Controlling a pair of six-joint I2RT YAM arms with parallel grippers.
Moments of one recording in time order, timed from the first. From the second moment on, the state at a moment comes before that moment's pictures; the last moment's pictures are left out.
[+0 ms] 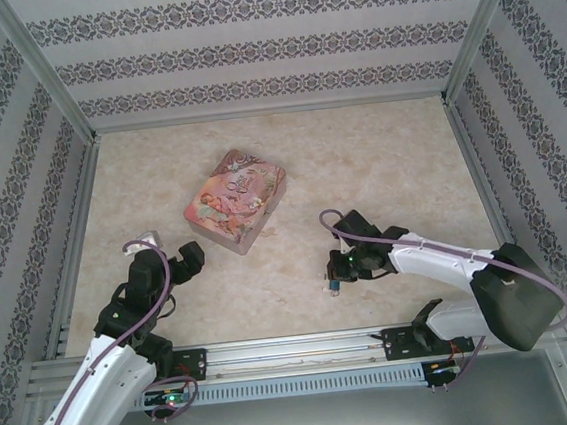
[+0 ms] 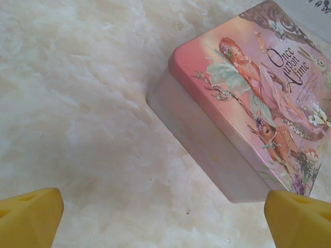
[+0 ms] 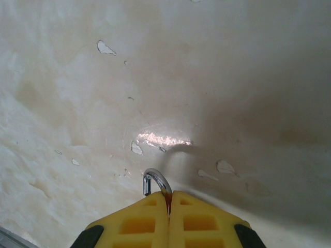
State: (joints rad) left arm -0.35 0.49 0.39 -0.53 -0.21 -0.68; right arm 0.64 1.30 0.56 -0.45 -0.30 0.73
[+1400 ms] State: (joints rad) left arm -0.35 0.47 0.43 -0.50 -0.44 -0.50; right arm 0.46 0.85 0.60 -0.37 -0.06 0.49
